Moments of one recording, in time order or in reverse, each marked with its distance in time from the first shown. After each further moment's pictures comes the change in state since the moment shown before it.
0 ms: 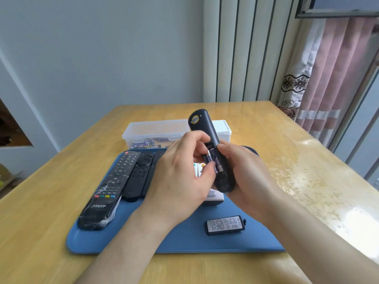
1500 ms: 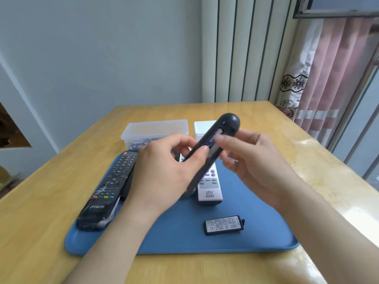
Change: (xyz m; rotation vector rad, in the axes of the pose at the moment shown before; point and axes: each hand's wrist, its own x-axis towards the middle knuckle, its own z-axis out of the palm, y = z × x) left_hand 0.010 0.002 -0.017 -0.065 0.059 -0.240; right_hand -0.003 -0.026 -0.011 -0.177 -0.042 -0.192
